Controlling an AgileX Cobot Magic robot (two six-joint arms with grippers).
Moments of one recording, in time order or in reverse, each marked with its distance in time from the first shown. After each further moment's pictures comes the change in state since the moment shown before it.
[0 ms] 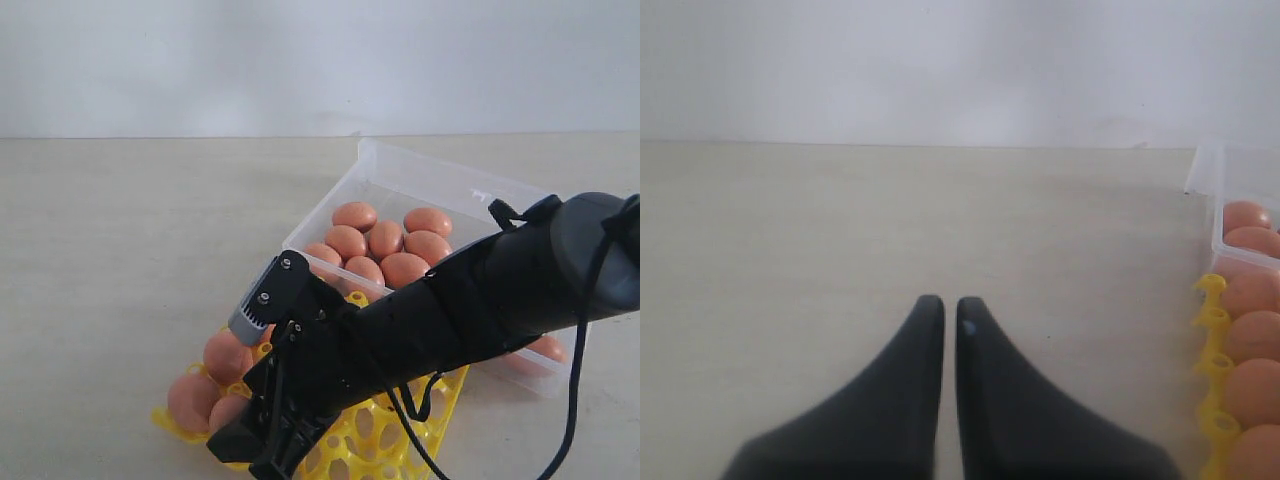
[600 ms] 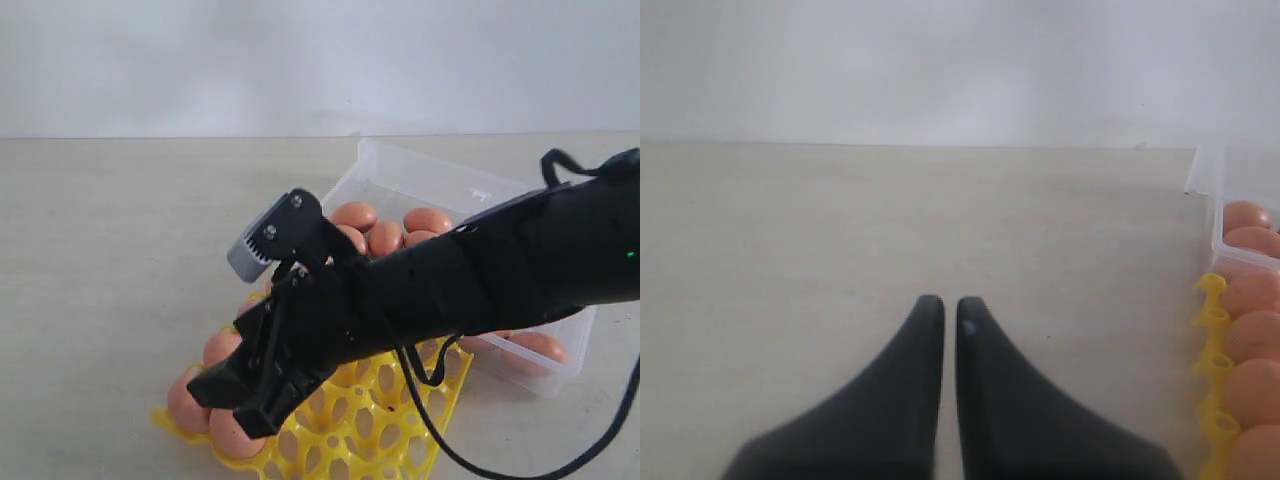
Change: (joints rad) left arm 0.000 0.000 0.000 0.000 0.000 0.000; right arm 0.000 -0.158 0.000 -0.005 -0.022 0.102
